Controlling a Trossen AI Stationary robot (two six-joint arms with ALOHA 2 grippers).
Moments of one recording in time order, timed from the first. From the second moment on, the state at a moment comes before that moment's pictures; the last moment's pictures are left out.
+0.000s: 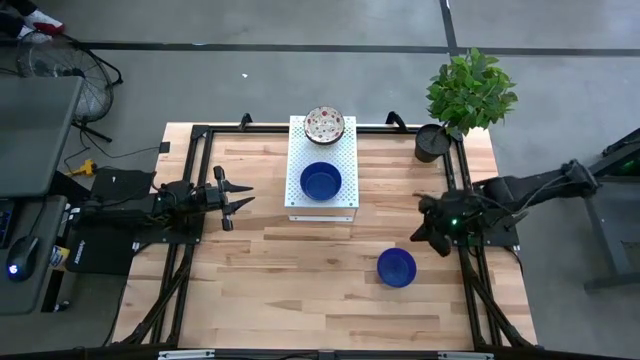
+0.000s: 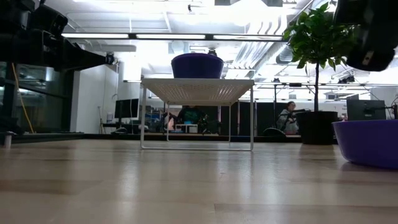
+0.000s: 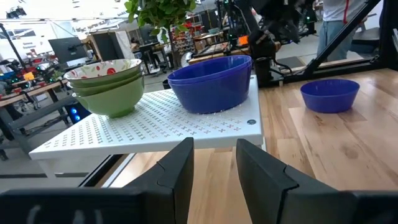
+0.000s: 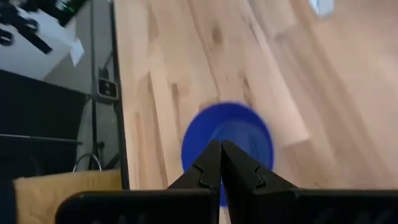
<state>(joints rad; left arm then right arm) 0.05 0.05 0.01 0.04 -0.18 0.23 0.23 0.65 0.60 -0.66 -0.15 0.77</state>
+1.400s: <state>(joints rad) 0.05 0.05 0.01 0.04 -0.18 0.23 0.44 1.43 0.90 -0.89 0.05 0.67</state>
